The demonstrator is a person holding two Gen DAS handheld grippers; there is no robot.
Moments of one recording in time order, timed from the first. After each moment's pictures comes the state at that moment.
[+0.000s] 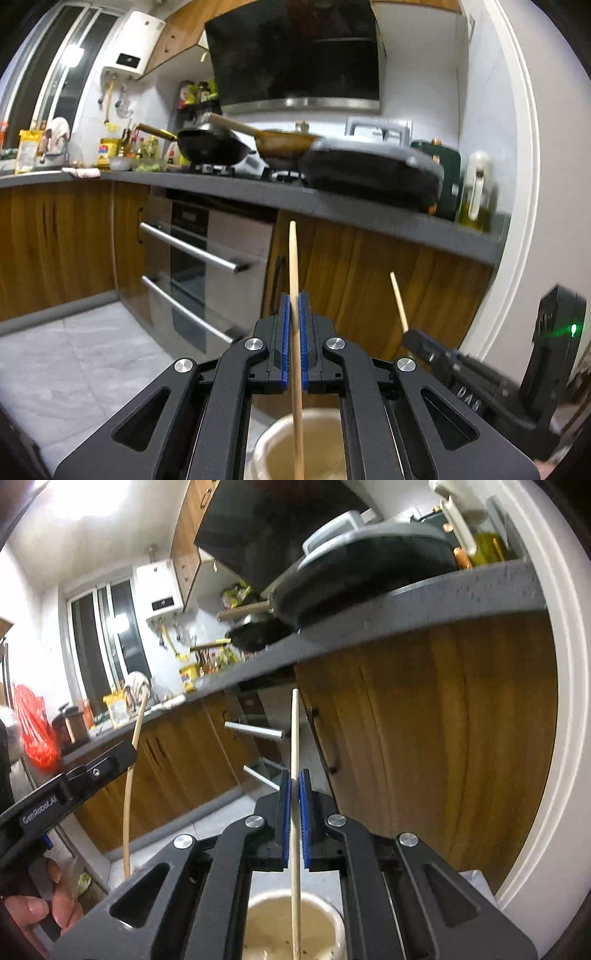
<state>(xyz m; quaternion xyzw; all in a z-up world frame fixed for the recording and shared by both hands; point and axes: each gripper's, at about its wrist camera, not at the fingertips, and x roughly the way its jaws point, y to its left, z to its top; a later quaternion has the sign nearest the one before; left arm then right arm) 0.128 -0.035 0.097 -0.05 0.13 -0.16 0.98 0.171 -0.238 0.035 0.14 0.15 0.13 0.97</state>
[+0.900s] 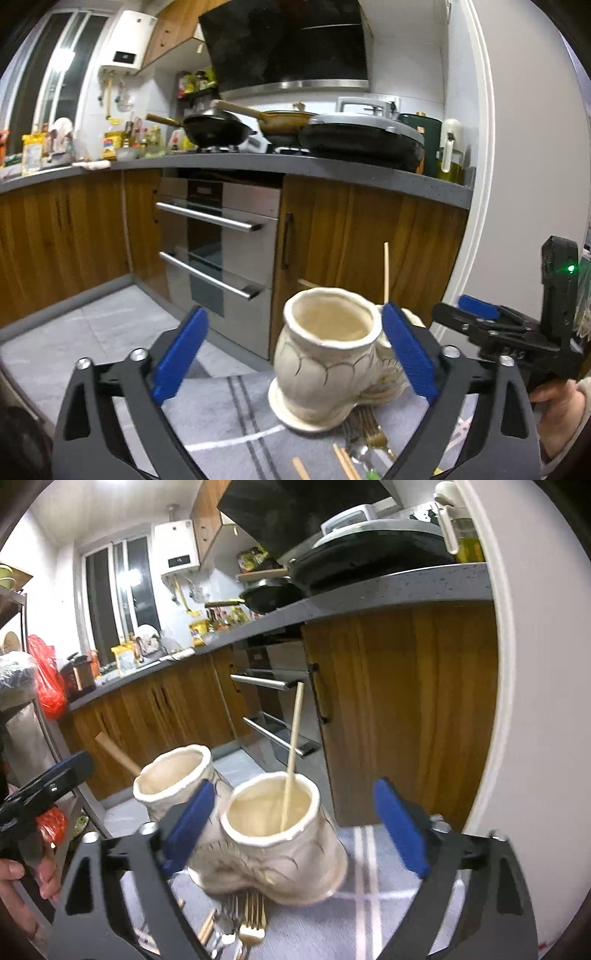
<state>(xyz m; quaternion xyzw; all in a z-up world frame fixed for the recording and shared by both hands) 0.034 0.001 0.073 -0.02 0.17 -0.15 0.97 0.076 -0.253 0.035 0.10 0.22 0.13 0.96</state>
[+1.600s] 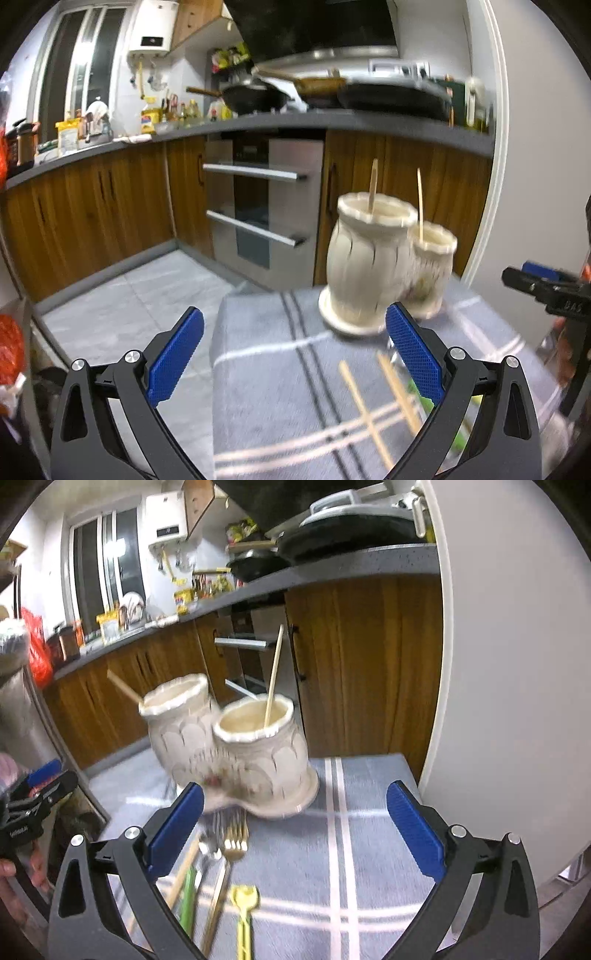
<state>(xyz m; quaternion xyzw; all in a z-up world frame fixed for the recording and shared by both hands) -0.028 0.030 0.020 0.01 0.24 -0.08 0.97 0.023 -0.261 0.006 0.04 0.28 0.10 0.95</state>
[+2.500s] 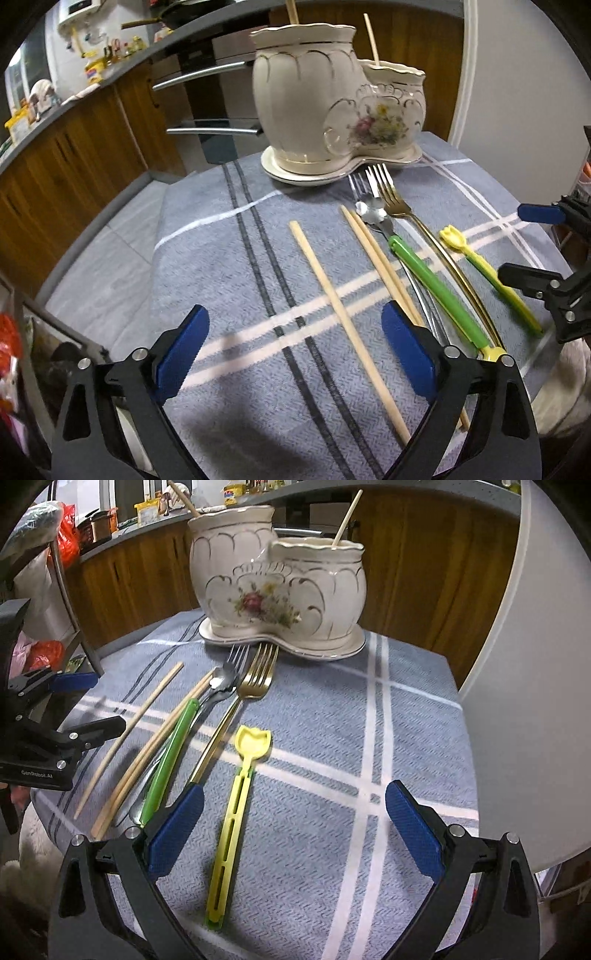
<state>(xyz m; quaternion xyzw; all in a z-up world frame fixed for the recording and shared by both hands) -0.032 -0.021 -0.052 0.10 0.41 -0.12 0.90 0.000 -0.234 -0.060 -0.07 0.43 0.18 0.88</state>
